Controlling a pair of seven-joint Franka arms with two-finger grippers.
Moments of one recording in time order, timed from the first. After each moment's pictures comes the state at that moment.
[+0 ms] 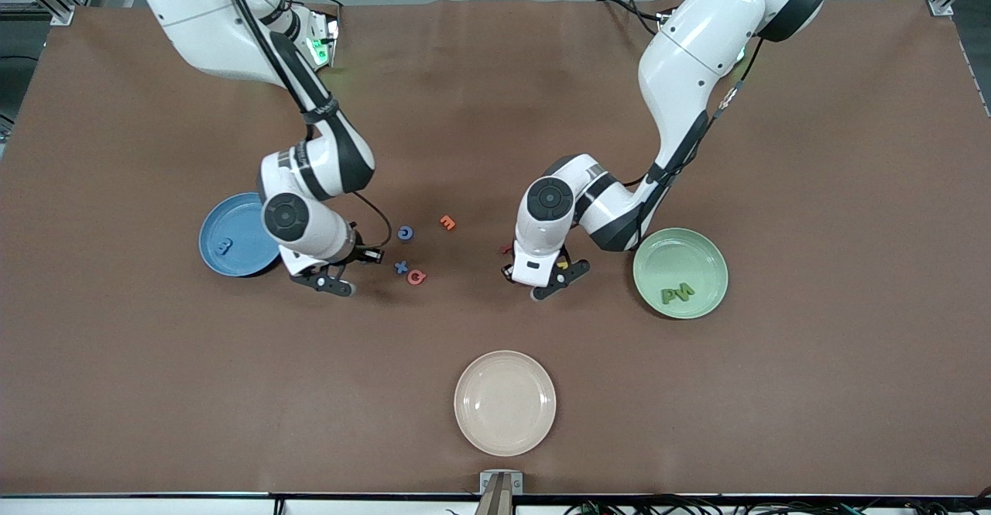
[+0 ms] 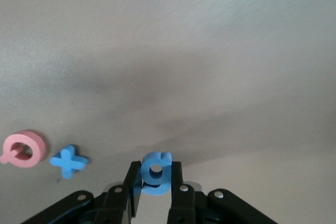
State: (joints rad) left arm -0.47 0.86 -0.27 -1.50 0.27 2.40 -1.39; right arm 0.33 0.49 0.02 -1.96 0.11 2.32 0.53
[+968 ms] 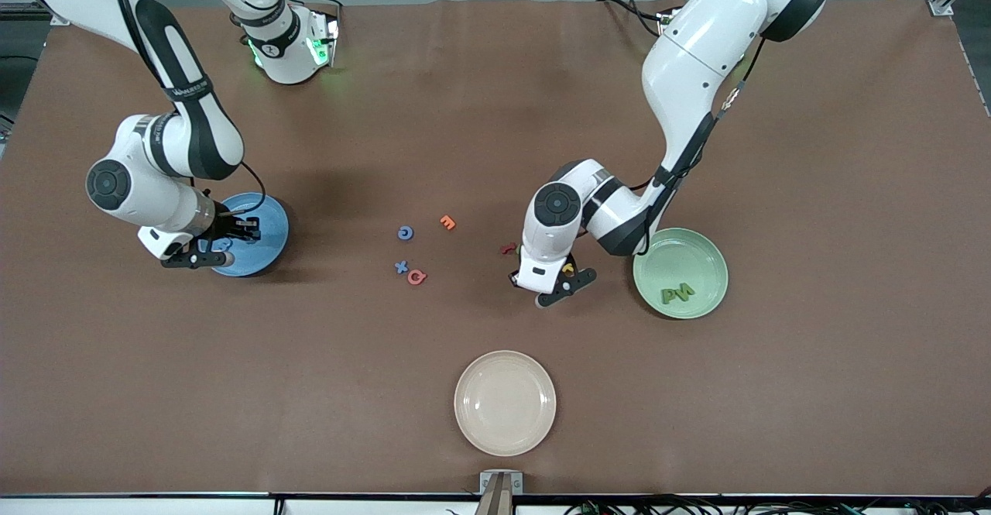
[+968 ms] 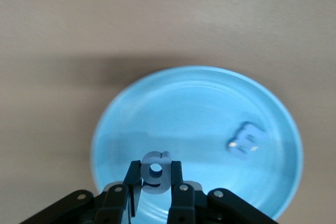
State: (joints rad) left arm -0.47 0.86 -0.24 -1.49 0.28 2.40 -1.32; right arm -0.06 0.26 0.01 -2.28 0.05 2.41 -0.14
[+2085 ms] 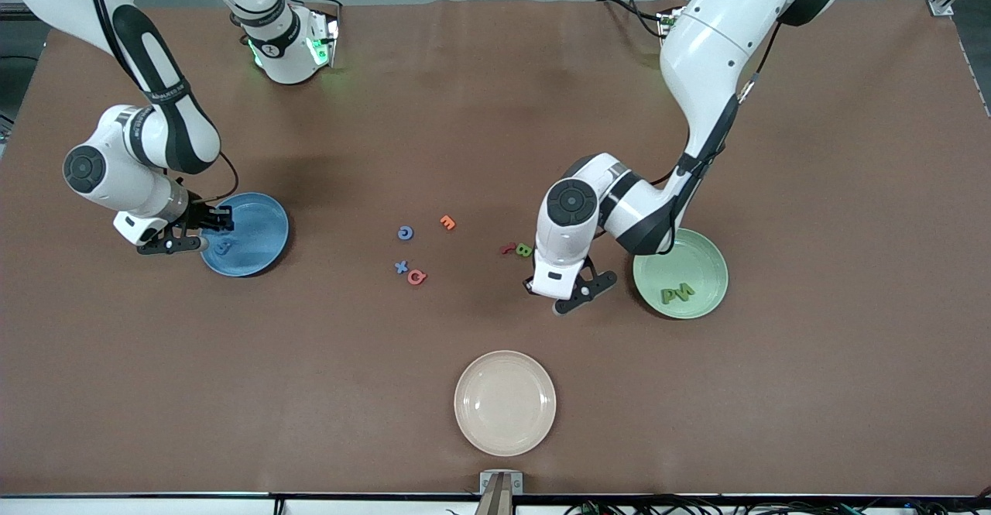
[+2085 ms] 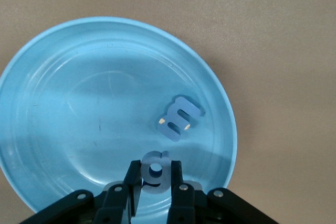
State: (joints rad) left arm -0.43 0.77 -0.23 -1.47 0.28 2.28 -1.31; right arm -0.18 0.26 0.01 -2.38 0.01 2.51 -0.27
